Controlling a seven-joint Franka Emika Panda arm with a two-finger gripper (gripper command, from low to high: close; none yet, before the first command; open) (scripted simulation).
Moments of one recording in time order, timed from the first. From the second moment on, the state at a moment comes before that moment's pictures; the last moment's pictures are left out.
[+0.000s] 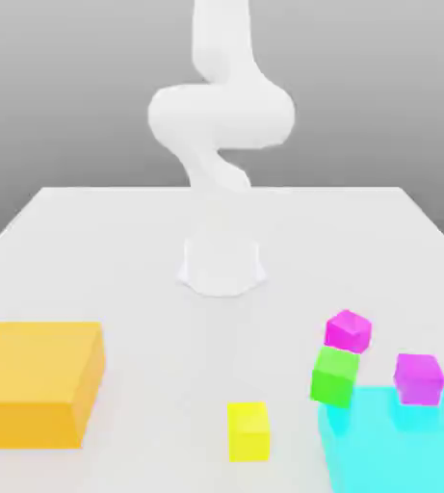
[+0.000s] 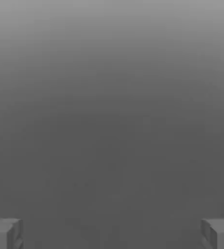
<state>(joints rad) 0.04 -0.75 0.03 -2.37 0.02 2.35 0.79</state>
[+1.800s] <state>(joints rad) 0.68 -0.11 0.05 -2.88 0.04 2.77 0.77</state>
